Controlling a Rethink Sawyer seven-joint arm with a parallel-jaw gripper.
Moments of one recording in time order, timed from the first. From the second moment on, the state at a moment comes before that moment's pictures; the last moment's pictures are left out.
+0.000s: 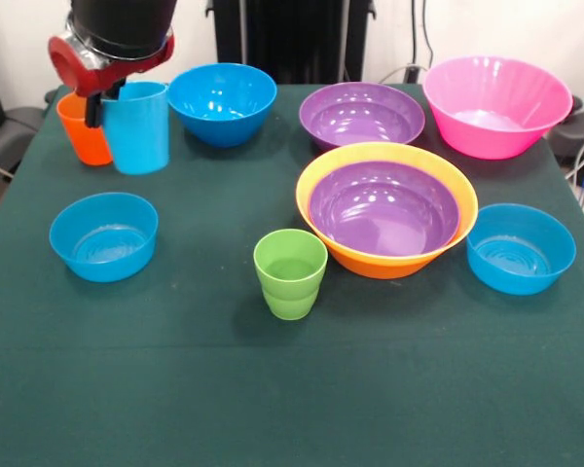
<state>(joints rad) -0.42 -0.58 0.07 1.27 -0.52 1.06 0.79</state>
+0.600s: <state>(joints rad) -0.41 -0.49 0.07 1.26 -0.42 1.06 0.79</state>
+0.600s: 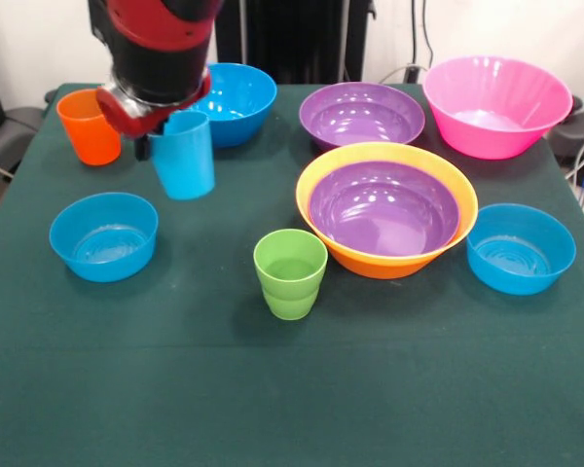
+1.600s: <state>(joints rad) -0.34 -0.40 0.07 1.22 -0.40 1.06 0.79</state>
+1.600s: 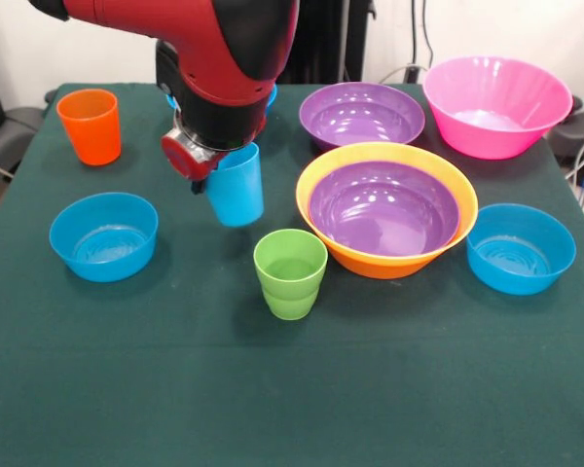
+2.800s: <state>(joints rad) -0.31 -0.34 0.01 1.15 -0.39 1.02 0.79</state>
